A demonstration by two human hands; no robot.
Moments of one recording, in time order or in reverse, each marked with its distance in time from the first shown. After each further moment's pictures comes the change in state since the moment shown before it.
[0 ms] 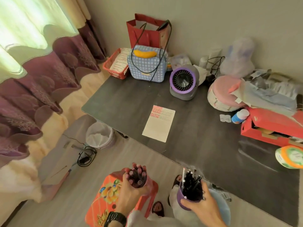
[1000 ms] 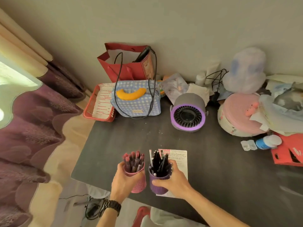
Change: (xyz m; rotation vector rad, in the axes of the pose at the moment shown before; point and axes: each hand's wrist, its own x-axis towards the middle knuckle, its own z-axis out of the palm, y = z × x) left_hand 0.254 0.247 -0.052 0.527 -0.004 0.140; right_hand 0.225 -0.264 0.114 0.047 -0.219 -0.086
